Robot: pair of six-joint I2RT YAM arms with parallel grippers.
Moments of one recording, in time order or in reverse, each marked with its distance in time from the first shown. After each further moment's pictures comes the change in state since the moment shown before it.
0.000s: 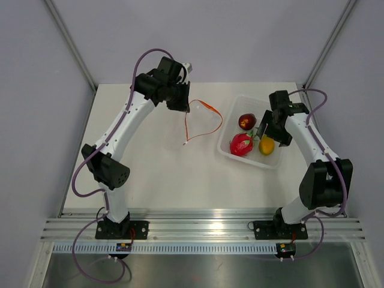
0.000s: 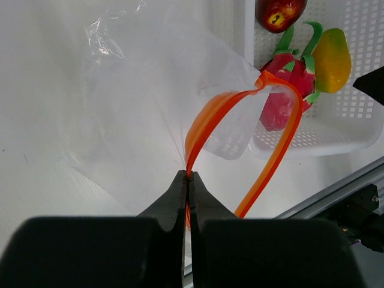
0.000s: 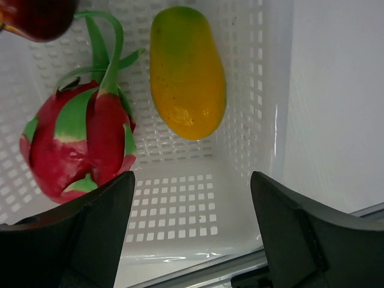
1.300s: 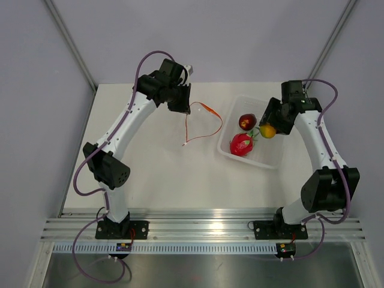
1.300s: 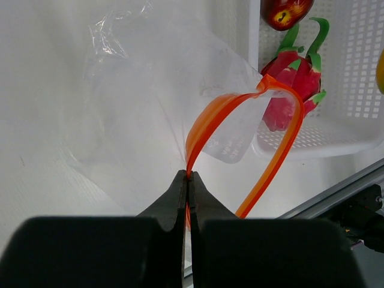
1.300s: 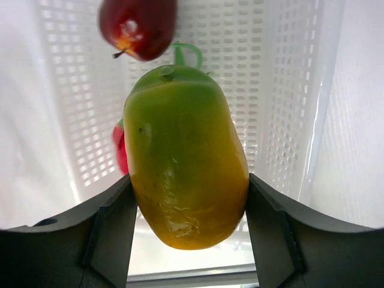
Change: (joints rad) left arm 0.000 0.006 -0.038 0.027 0.005 0.001; right arm -0.063 -0.001 0.077 0.055 -0.192 -0.058
